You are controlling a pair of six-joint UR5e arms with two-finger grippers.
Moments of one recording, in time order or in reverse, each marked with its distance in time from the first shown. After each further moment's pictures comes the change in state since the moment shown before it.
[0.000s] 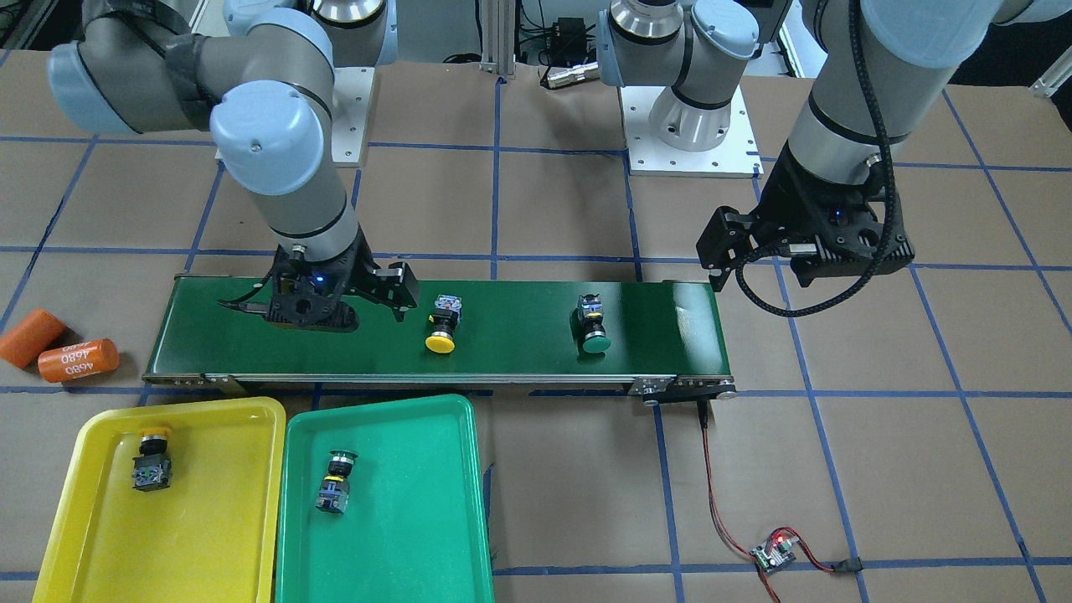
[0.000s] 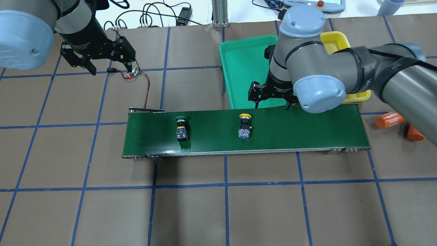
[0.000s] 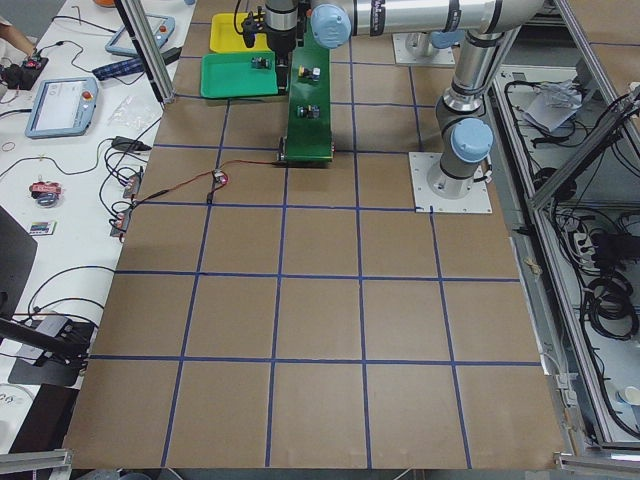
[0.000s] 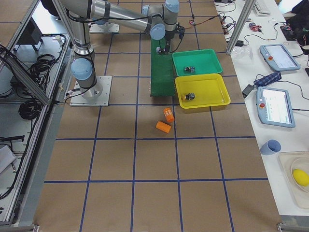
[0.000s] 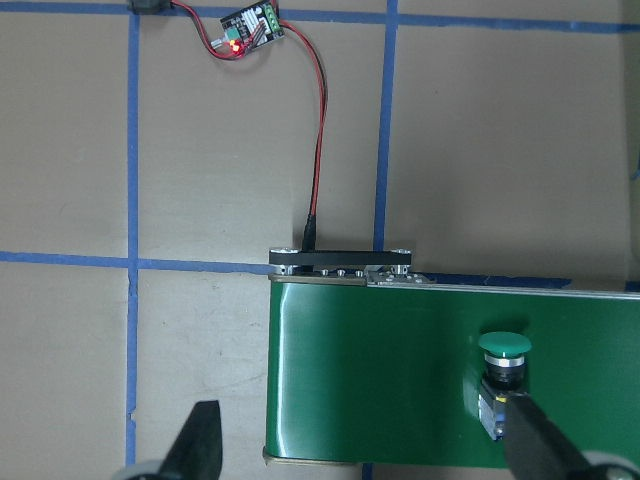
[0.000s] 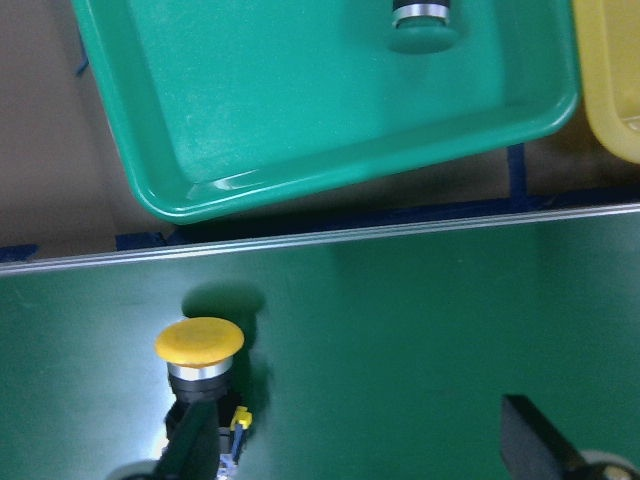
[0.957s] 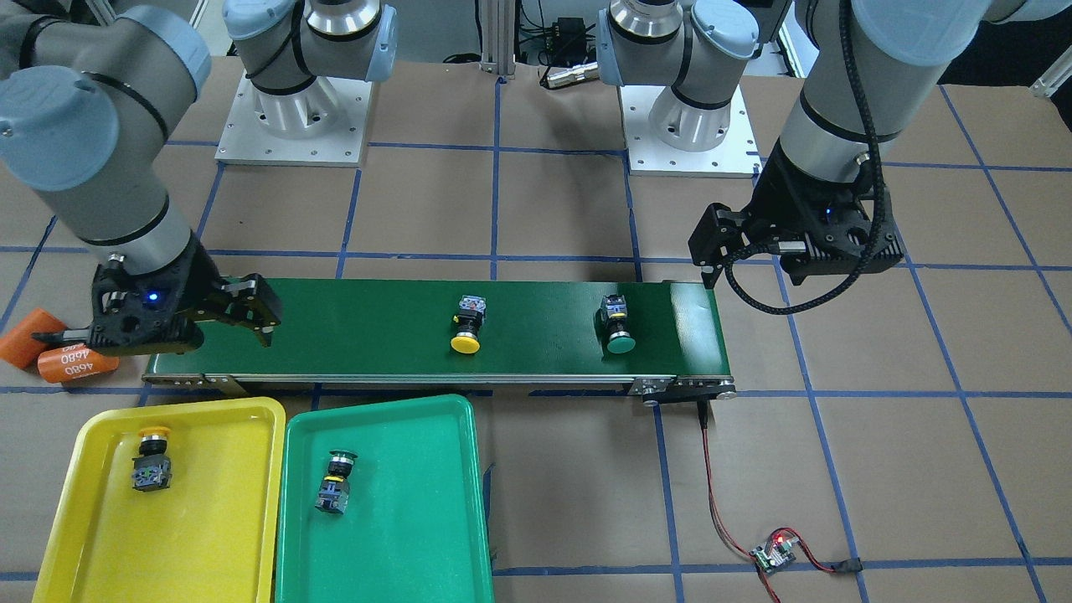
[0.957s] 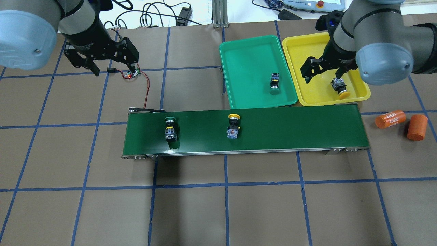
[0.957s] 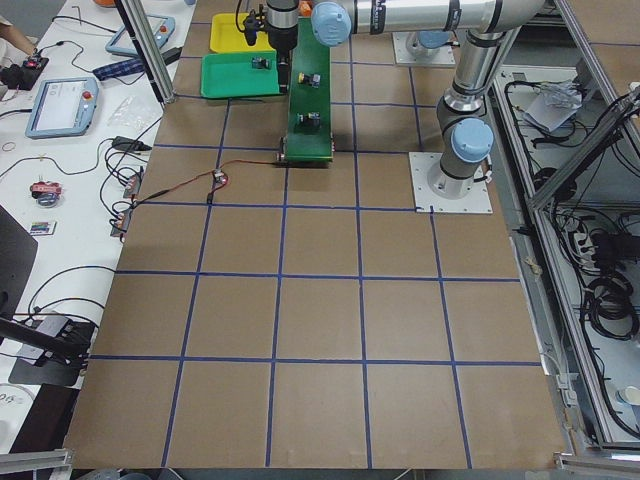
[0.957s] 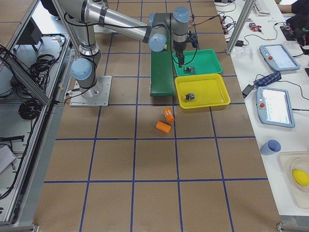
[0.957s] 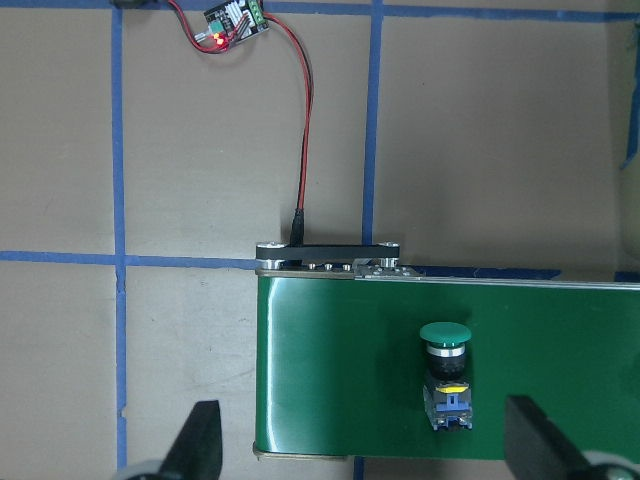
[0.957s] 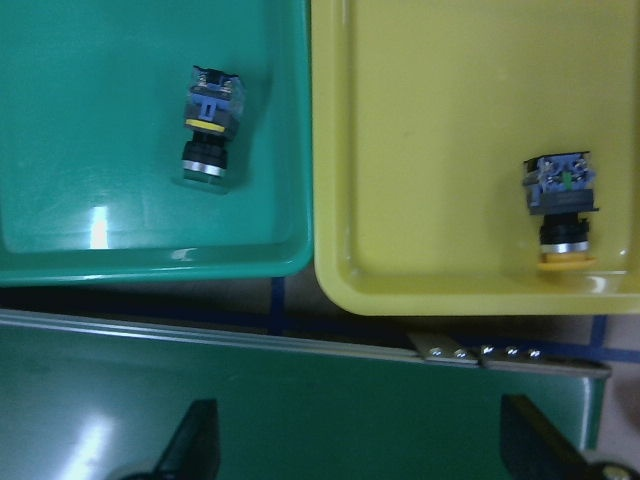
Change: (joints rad) left arm -0.012 -0.002 0.002 -0.011 -0.004 0.001; right arm -0.251 -0.070 -0.045 0.021 -0.030 -0.429
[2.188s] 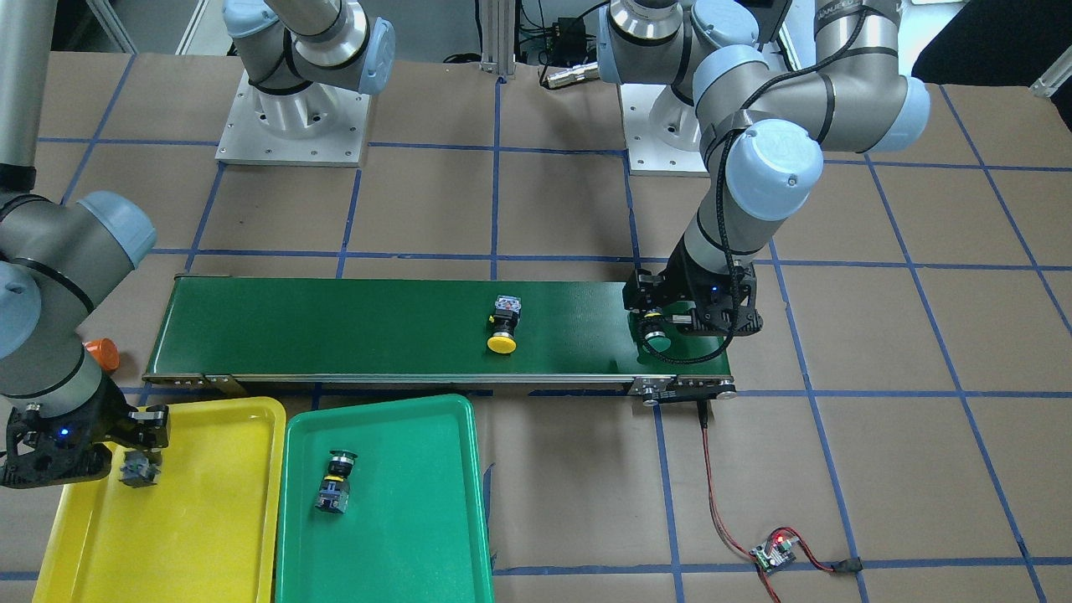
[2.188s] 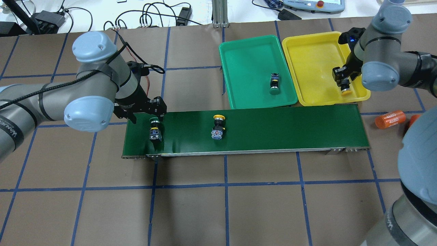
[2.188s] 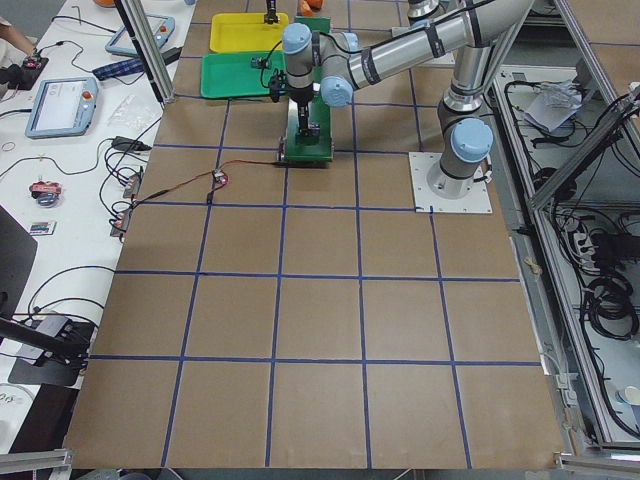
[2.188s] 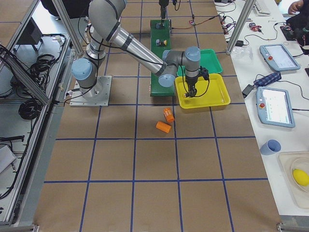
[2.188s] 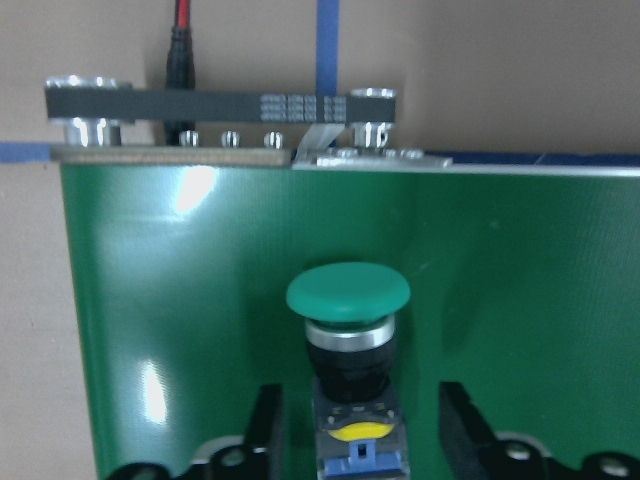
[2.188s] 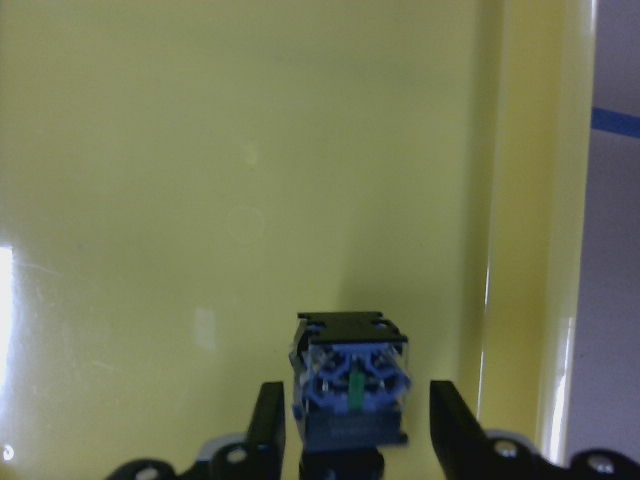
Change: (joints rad) left arm -0.026 -0.061 -0.314 0.267 -0.053 -0.007; right arm -0.209 0.320 -0.020 -0.402 -0.067 -0.310
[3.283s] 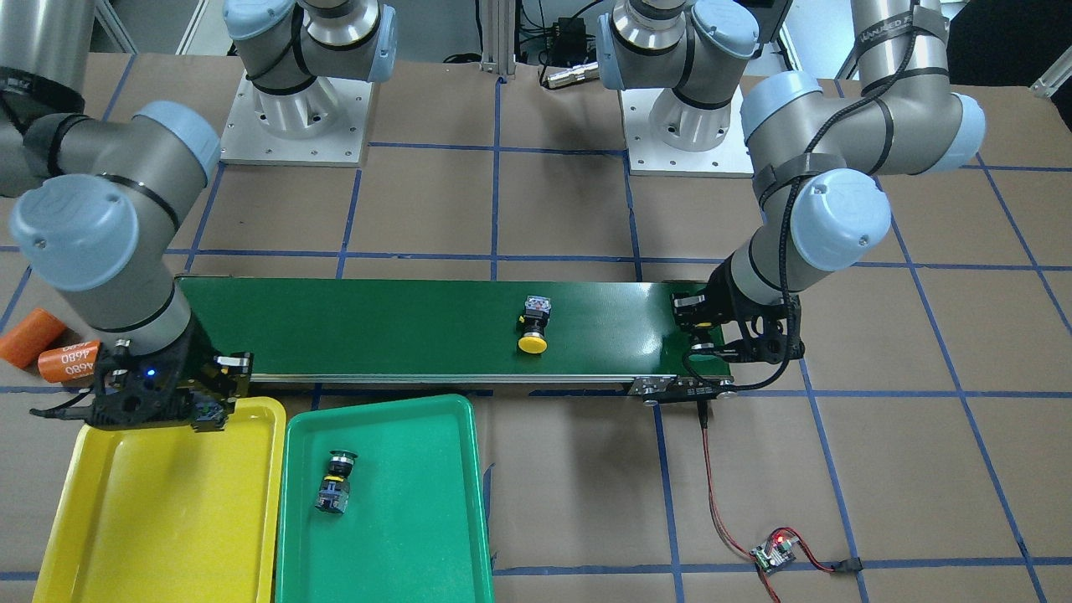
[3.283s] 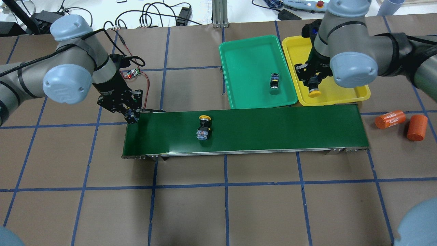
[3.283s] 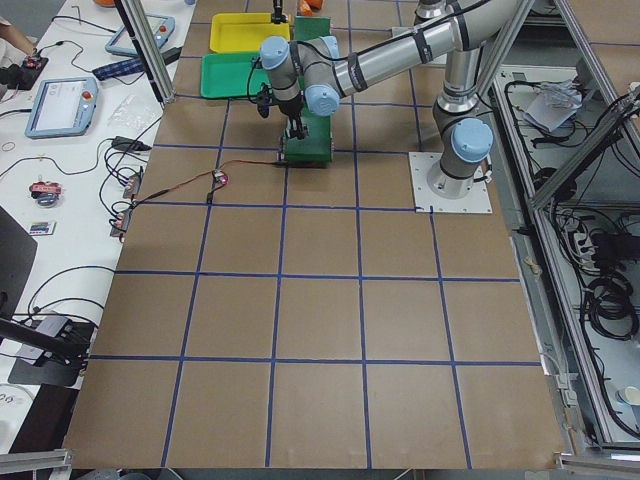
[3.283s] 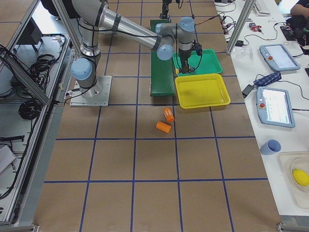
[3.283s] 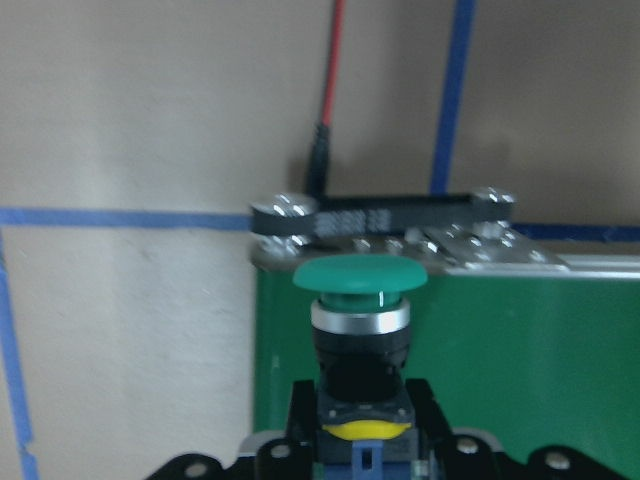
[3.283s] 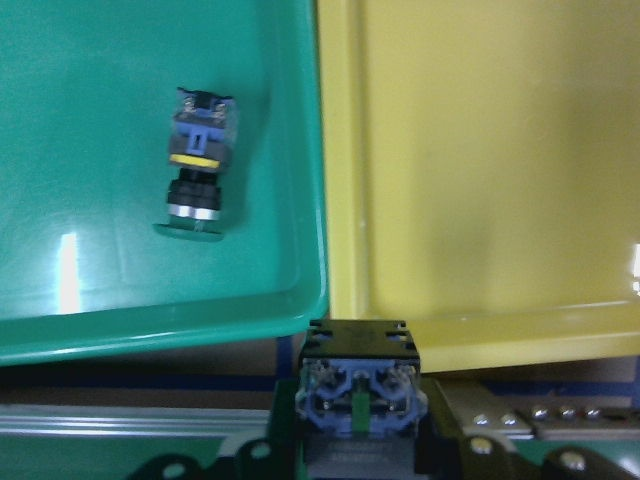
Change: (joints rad) left arm 0.083 -0.051 0.001 -0.098 -0.023 0.015; right arm 0.145 -0.138 0.001 0.195 -0.008 0.189
